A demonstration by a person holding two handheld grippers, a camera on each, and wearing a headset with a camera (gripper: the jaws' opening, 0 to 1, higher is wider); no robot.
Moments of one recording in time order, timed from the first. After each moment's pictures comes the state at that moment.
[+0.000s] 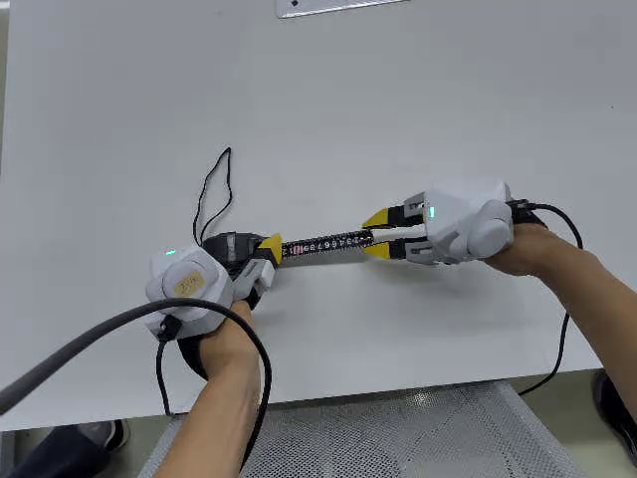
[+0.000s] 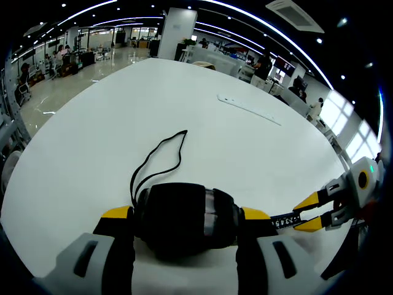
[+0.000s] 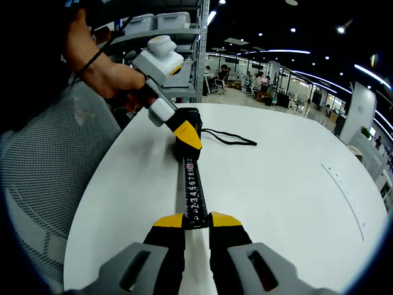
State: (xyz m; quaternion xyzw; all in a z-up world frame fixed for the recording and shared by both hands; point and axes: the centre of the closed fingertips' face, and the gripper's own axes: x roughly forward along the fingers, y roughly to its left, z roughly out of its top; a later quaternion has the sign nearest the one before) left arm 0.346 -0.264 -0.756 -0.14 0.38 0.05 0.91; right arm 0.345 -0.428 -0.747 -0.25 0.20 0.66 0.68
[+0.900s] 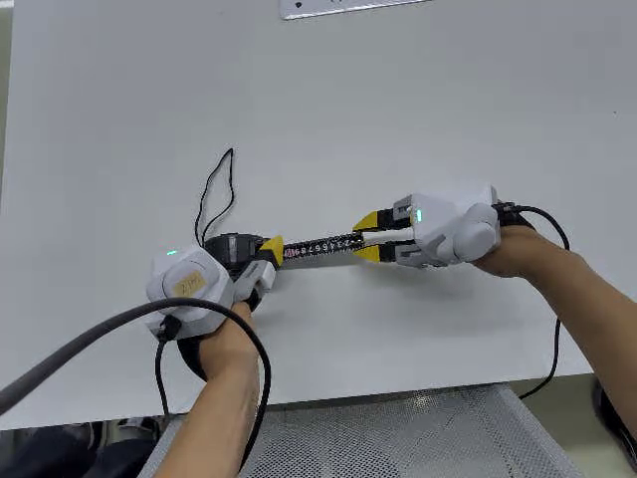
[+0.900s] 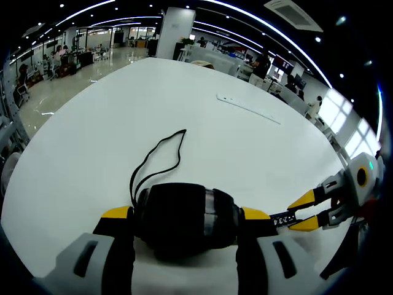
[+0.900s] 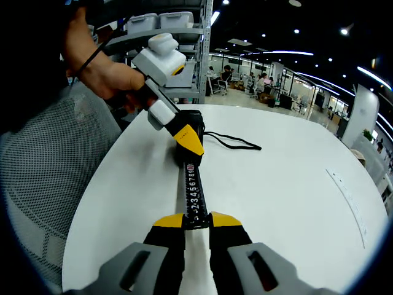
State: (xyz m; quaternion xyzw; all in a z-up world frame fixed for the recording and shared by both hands) left arm 0.345 -0.264 -0.756 -0.13 0.39 0.04 0.91; right arm 0.343 -0.413 -0.747 -0.25 0.20 0.67 0.67
